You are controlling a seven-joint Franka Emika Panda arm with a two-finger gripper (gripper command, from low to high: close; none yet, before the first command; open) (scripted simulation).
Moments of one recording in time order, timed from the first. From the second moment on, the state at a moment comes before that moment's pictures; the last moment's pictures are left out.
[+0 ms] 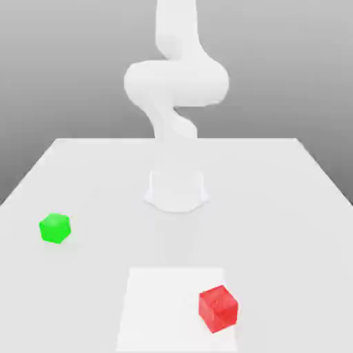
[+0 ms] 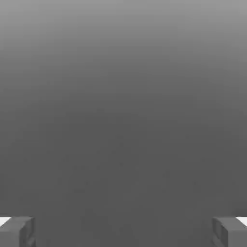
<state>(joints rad) 0.02 -0.71 -0.01 -2.33 0.00 2.34 0.77</state>
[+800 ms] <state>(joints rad) 0.16 0.17 0.01 -2.59 0.00 2.77 0.50</state>
